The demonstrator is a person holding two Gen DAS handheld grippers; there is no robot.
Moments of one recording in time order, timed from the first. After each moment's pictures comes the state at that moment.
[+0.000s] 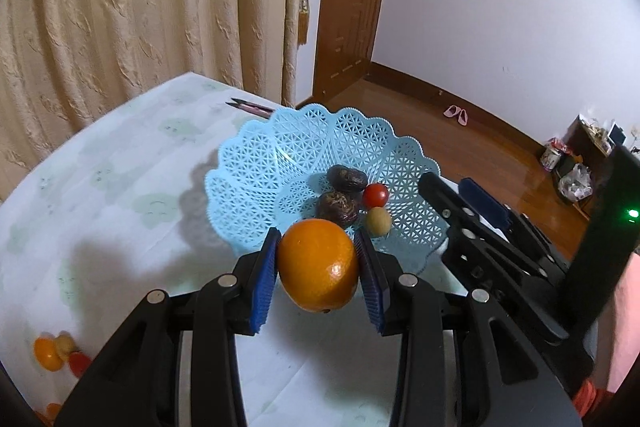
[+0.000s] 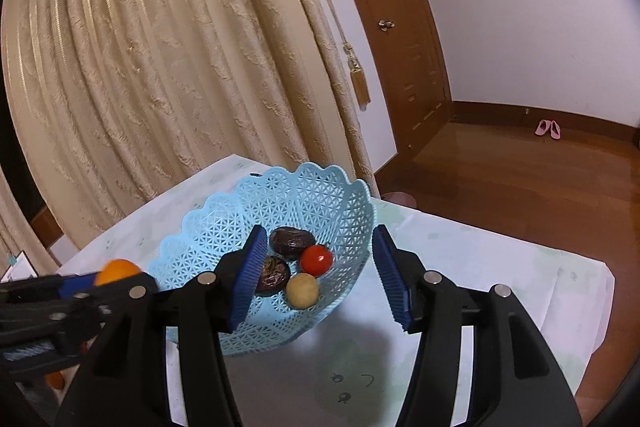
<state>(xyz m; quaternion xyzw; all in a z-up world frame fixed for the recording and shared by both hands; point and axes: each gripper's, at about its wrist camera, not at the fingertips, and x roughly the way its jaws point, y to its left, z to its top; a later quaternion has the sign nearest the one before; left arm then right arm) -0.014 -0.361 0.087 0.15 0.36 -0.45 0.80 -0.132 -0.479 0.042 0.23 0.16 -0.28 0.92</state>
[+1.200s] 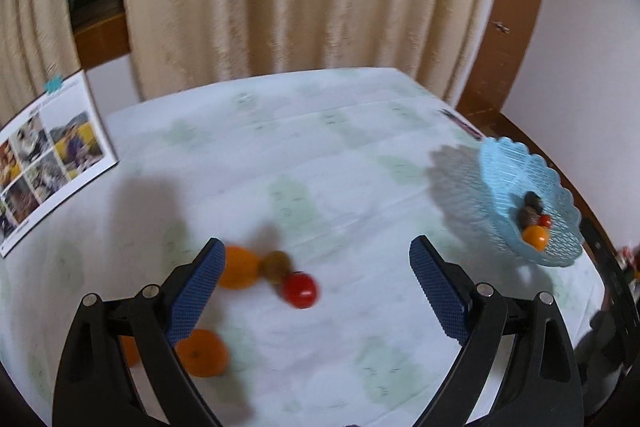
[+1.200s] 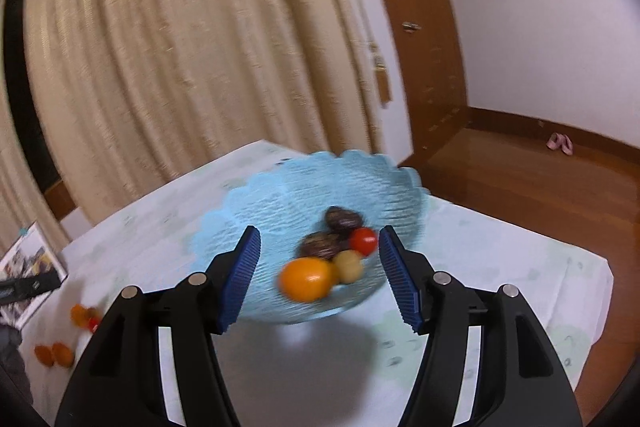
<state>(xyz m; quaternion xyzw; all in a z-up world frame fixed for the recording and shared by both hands) 0.061 -0.154 0.092 0.04 0.39 -0.22 0.89 -0.122 -0.424 0.058 0.19 0.18 -0.24 0.93</state>
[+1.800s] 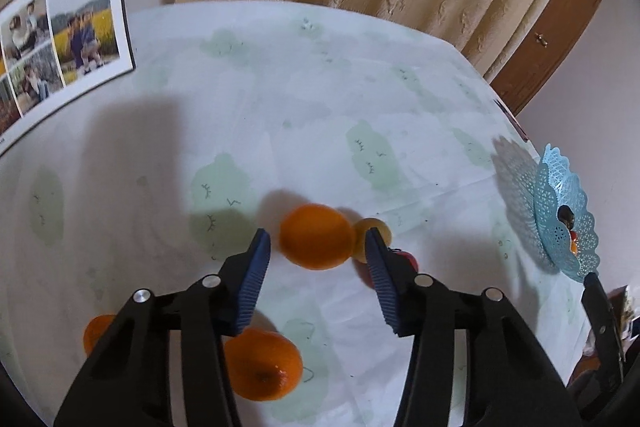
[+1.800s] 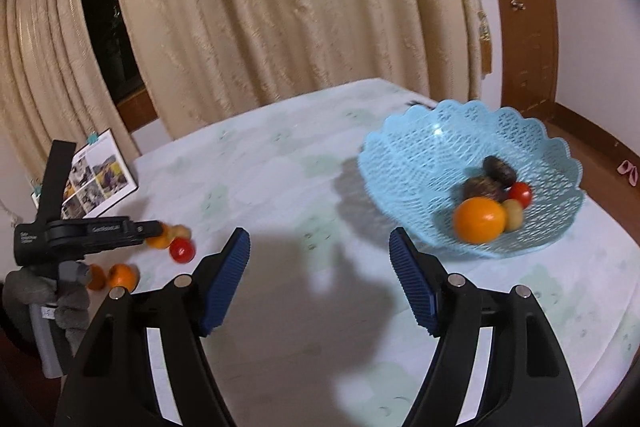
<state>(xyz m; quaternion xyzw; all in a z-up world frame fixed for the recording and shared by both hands) 0.113 -0.101 0.032 -0.03 0.49 -0.20 0.85 -0.072 -0.331 0.054 0.15 0.28 -0.08 0.95</state>
